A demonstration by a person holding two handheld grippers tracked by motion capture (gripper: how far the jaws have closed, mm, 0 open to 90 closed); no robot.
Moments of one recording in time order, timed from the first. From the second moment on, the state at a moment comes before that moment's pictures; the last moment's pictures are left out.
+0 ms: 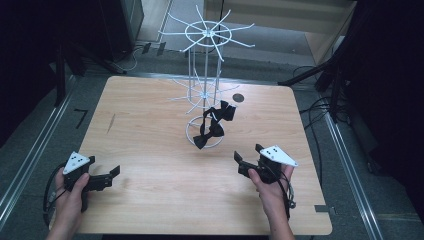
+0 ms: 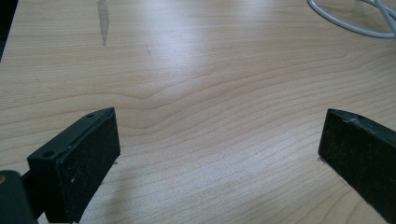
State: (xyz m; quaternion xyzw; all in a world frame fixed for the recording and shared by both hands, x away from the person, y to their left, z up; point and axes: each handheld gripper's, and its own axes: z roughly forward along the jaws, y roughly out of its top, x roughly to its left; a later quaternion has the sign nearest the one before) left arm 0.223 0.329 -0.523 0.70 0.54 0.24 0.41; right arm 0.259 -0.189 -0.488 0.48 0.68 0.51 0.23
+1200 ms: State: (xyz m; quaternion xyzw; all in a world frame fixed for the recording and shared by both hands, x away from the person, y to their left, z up) left arm 0.222 0.328 -0.523 0.70 0.54 0.24 0.40; right arm 0.218 -0.273 -0.510 0.49 0.67 0.50 0.24
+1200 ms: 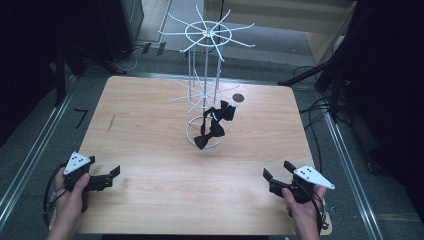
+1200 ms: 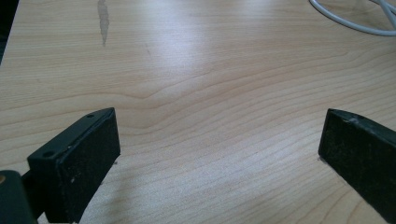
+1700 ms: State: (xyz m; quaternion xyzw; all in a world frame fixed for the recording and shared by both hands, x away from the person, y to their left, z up) left arm 0.222 0.328 -0.523 0.70 0.54 0.24 0.40; right arm 0.208 -0.303 -0.520 0.51 0.67 0.48 0.25
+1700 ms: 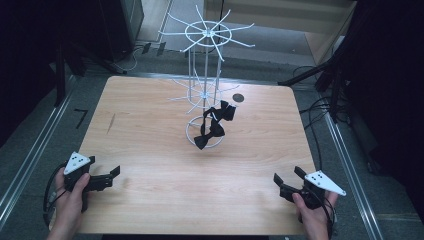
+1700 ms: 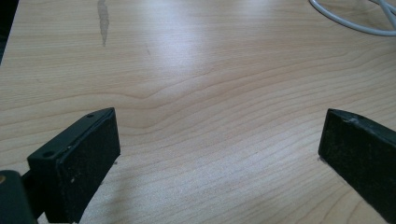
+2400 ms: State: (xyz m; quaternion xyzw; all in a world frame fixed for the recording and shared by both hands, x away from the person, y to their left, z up) left arm 0.223 0.328 -0.523 0.70 0.54 0.24 0.40; right arm 0.192 -0.344 -0.529 0.55 0.65 0.46 0.26
